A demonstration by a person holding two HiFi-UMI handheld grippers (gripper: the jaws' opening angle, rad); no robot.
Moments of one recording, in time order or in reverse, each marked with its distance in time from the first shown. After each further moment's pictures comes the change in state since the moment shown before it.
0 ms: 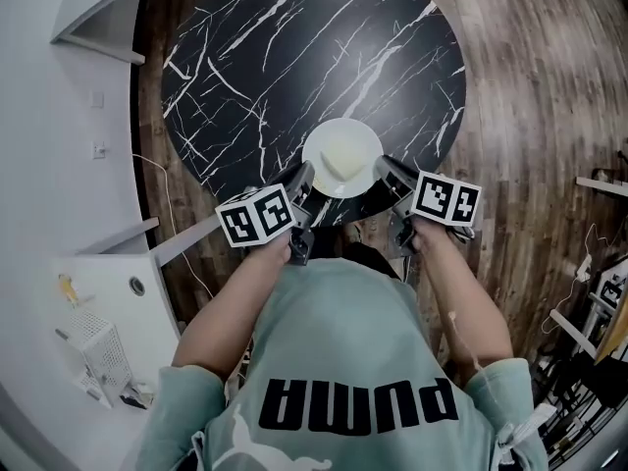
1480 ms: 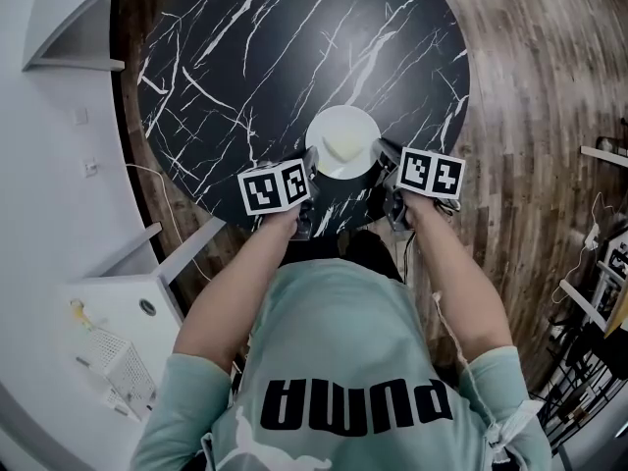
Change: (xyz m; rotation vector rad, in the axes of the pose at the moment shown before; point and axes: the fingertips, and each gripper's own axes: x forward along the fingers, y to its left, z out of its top) left arm 0.095 0.053 0.000 0.171 0.223 0.119; right arm 0.068 -0.076 0.008 0.009 0.048 -0.182
